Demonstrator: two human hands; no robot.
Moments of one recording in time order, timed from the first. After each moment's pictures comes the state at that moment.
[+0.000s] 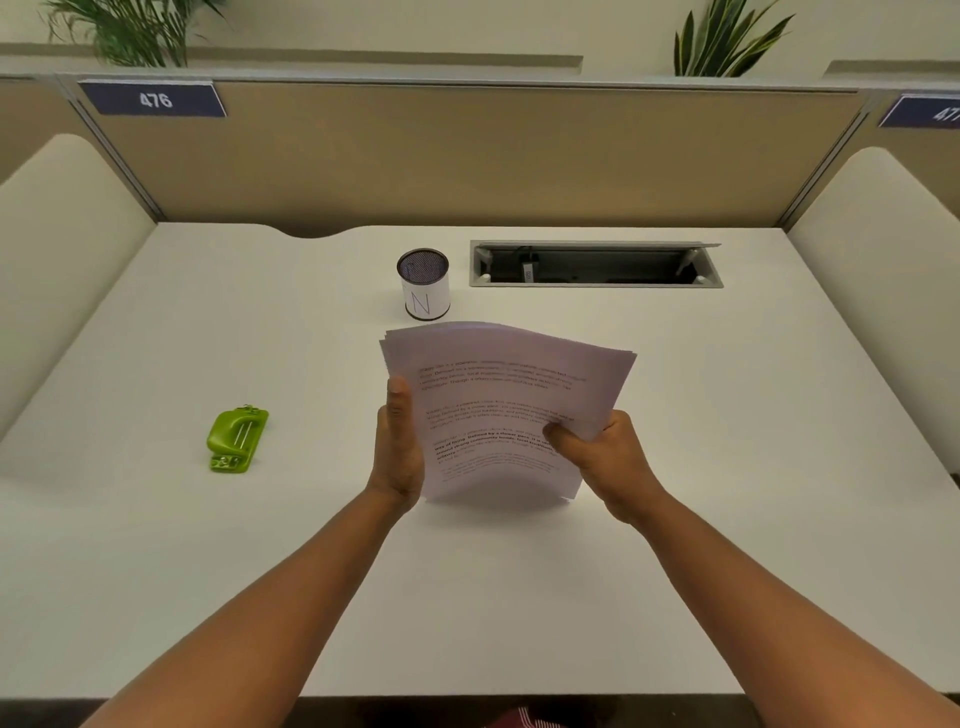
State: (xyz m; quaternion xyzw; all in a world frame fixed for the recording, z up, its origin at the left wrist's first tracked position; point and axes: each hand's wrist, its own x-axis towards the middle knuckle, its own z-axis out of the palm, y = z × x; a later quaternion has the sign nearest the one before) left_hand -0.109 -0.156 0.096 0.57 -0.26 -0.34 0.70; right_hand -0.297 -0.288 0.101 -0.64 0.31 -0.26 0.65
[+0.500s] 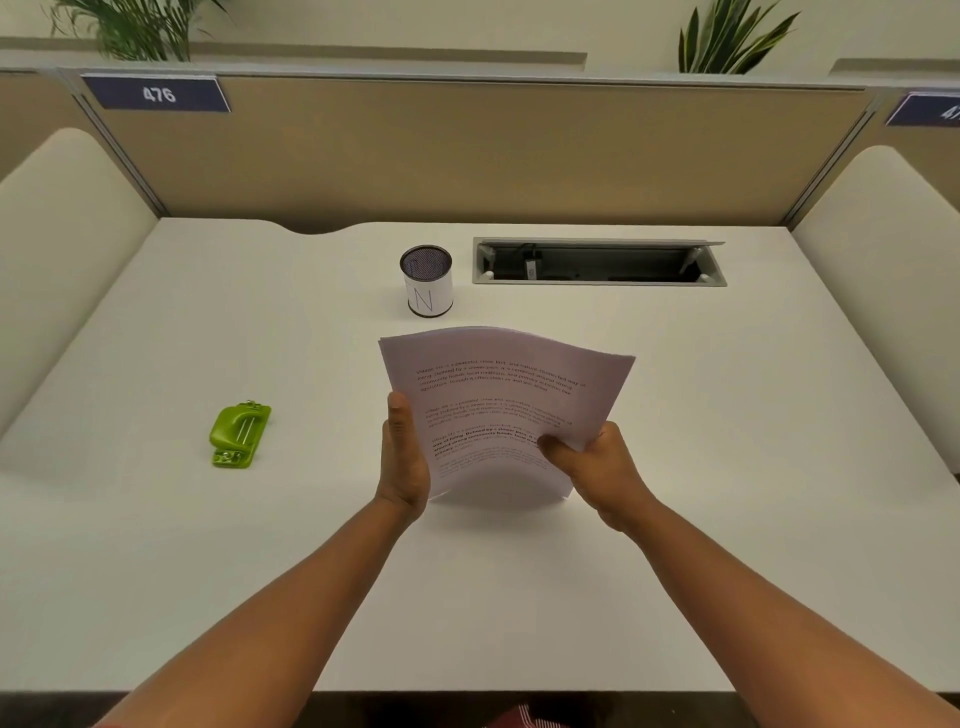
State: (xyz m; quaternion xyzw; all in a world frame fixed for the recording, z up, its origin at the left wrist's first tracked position) left_hand -0.118 -0.153 0.083 0.56 -0.22 -0.35 0.72; right_hand -0.295 -0.278 0.090 -0.66 0.33 -0.23 0.64
